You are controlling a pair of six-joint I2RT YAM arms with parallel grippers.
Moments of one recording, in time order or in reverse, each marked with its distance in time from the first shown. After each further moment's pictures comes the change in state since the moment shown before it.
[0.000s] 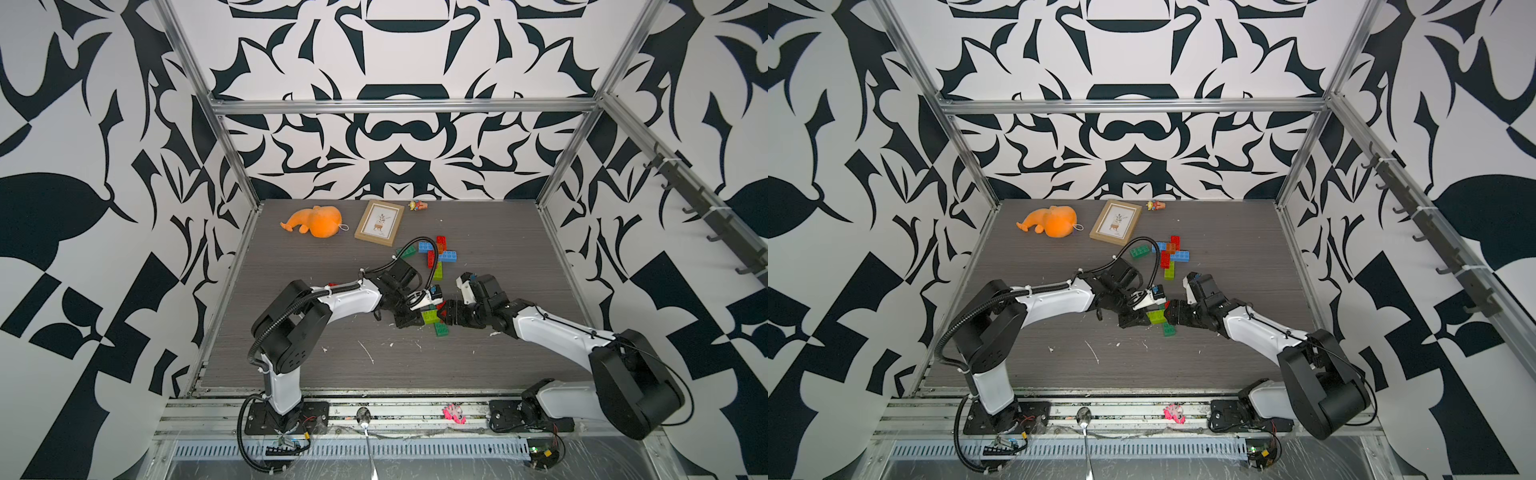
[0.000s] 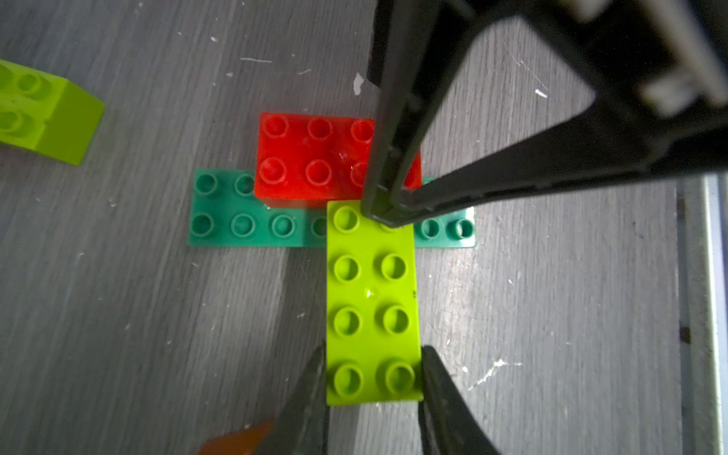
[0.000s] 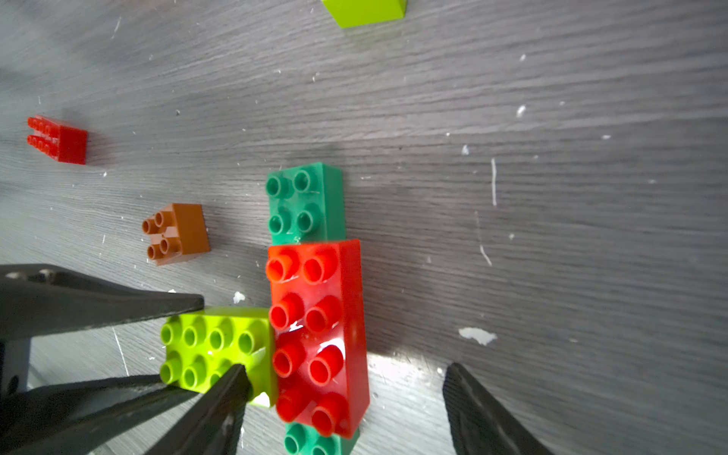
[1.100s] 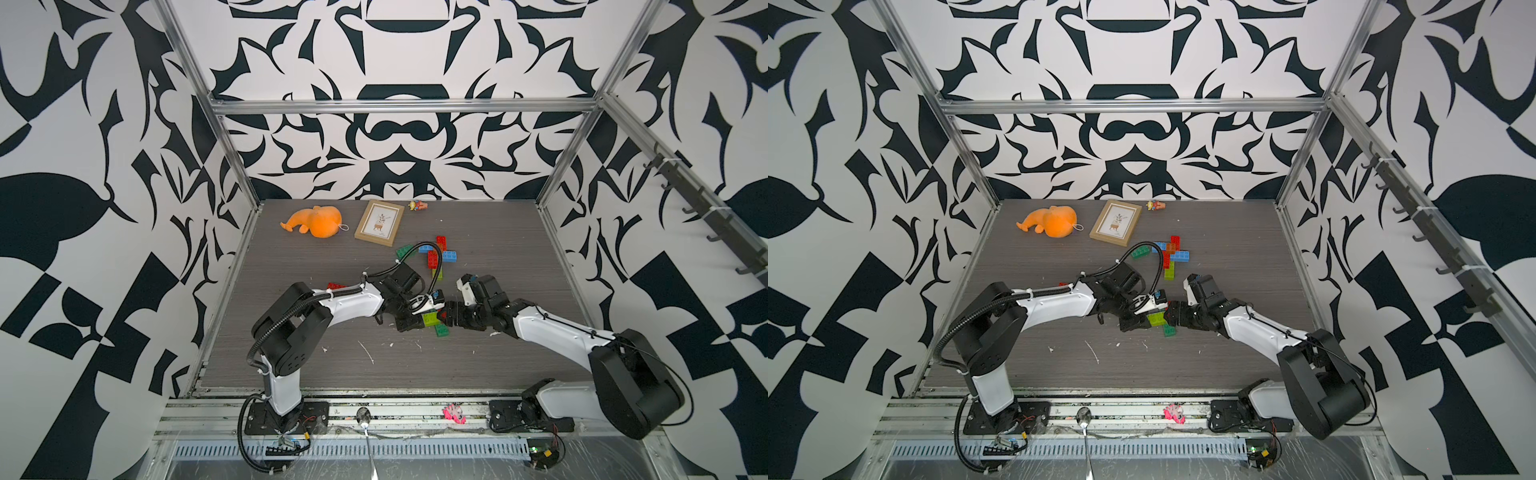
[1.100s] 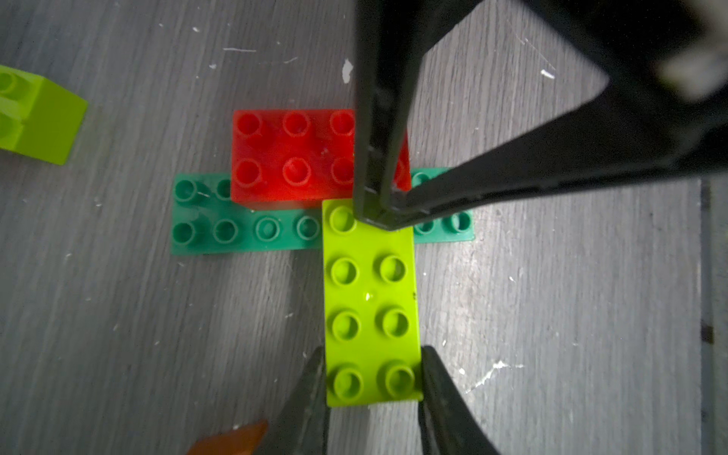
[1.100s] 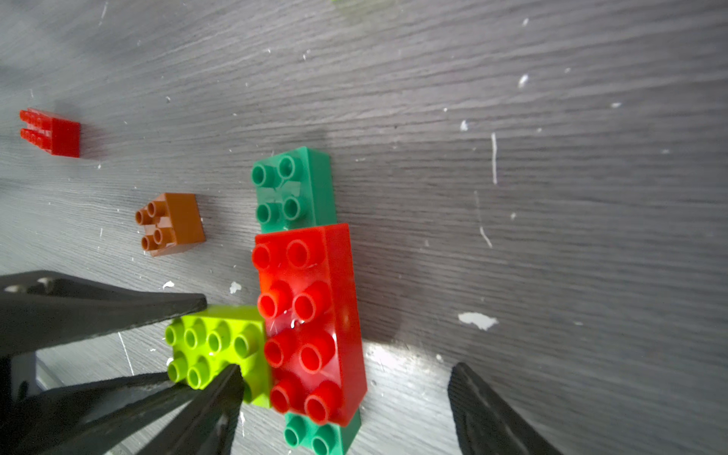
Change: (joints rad) left arm -0.035 -0.008 -0.021 0.014 -0.052 0.001; right arm 0.002 0.005 0.000 -0.023 -0.022 0.011
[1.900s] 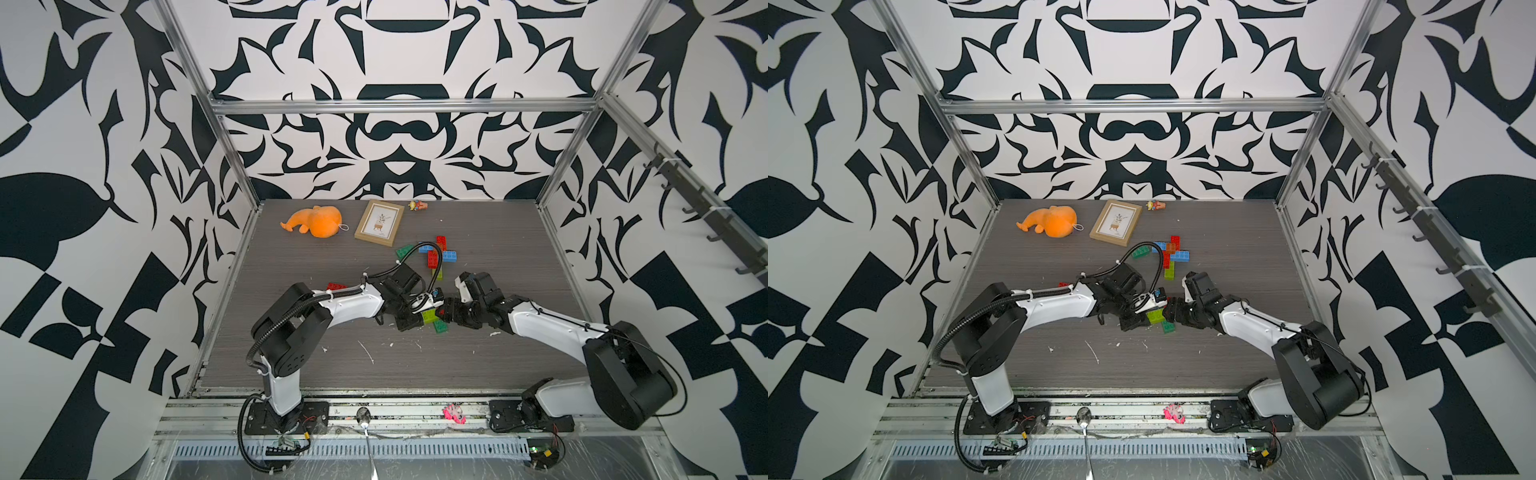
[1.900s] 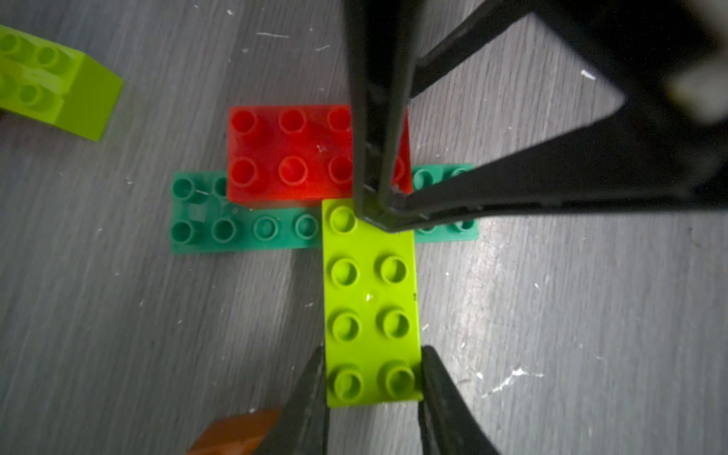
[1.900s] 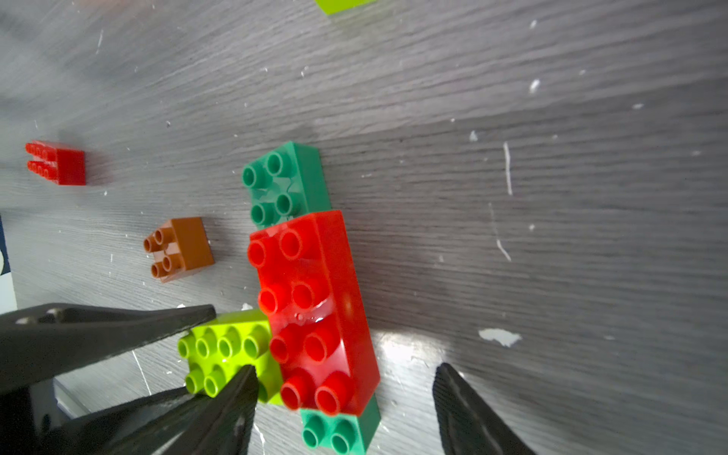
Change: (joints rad) left arm -0.003 -0.001 -0.001 0.013 -0.060 -0.053; right arm 0.017 0.076 0.042 0.004 0.030 0.092
